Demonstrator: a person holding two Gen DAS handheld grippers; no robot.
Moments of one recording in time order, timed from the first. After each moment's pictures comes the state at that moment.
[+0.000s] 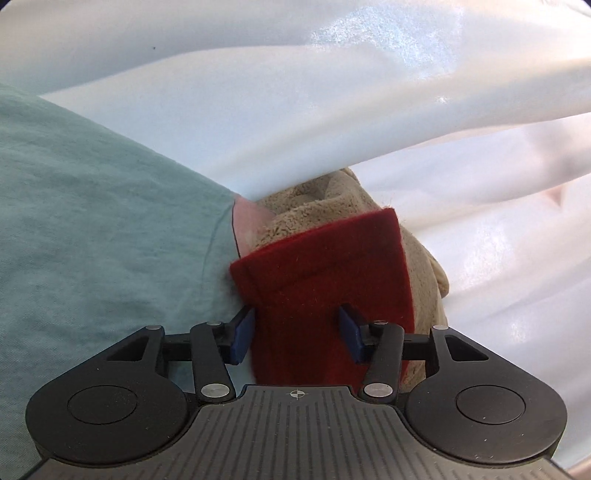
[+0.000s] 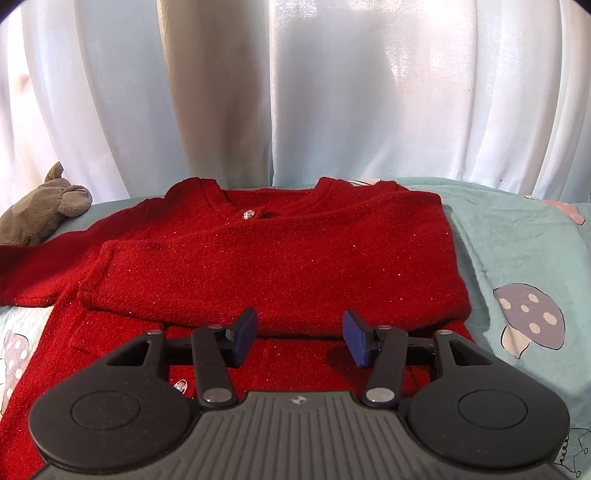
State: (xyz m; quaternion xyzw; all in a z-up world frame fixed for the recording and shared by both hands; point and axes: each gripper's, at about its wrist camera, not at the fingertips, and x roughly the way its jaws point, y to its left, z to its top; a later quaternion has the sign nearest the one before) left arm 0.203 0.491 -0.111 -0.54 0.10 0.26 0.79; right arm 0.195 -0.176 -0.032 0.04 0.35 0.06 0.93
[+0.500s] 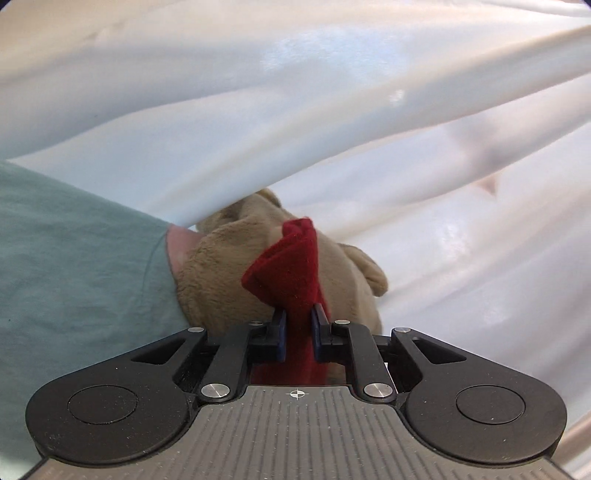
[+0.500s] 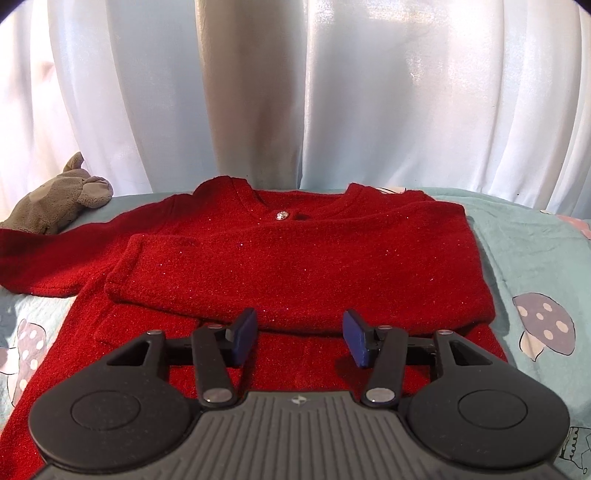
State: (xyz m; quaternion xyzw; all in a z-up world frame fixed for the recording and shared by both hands) left arm 0.184 0.447 -0.042 -0.49 0.06 0.22 0.84; right arm 0.182 -0.156 -0.024 0.03 0.34 0.09 0.94
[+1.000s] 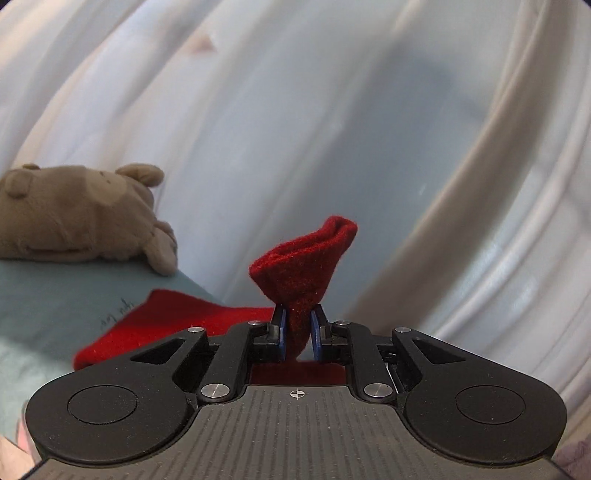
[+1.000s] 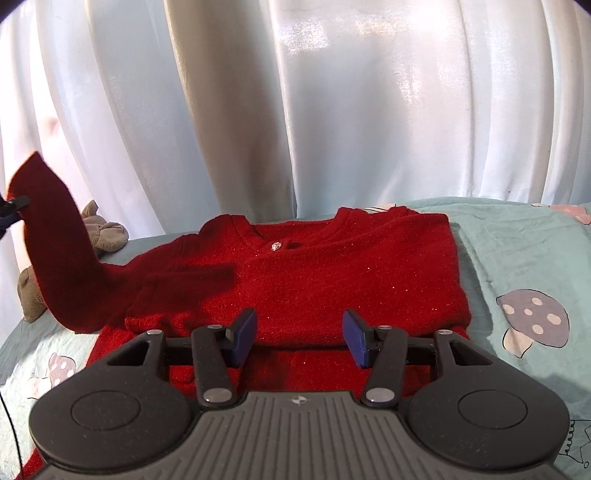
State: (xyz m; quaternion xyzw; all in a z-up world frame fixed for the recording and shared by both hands) left arm 0.248 0.151 0.022 -0.26 0.15 0.05 0.95; right arm 0.164 -0.205 -0.008 0.10 0.30 0.10 0.94
